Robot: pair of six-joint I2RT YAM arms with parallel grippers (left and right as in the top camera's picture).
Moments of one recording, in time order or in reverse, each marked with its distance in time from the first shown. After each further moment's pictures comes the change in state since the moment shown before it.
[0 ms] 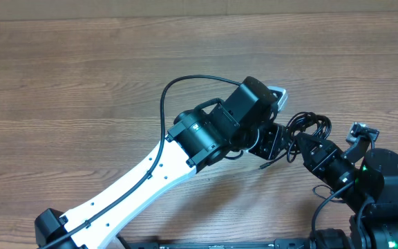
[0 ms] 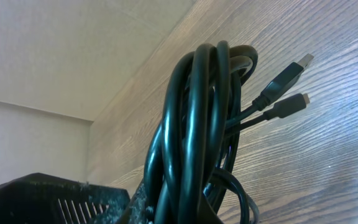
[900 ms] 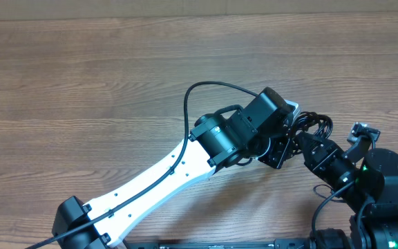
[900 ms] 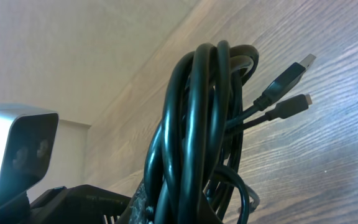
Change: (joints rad) left arm -0.053 0.082 0.000 0.004 -0.035 0.031; right arm 0.000 0.000 0.000 0.005 0.015 -0.004
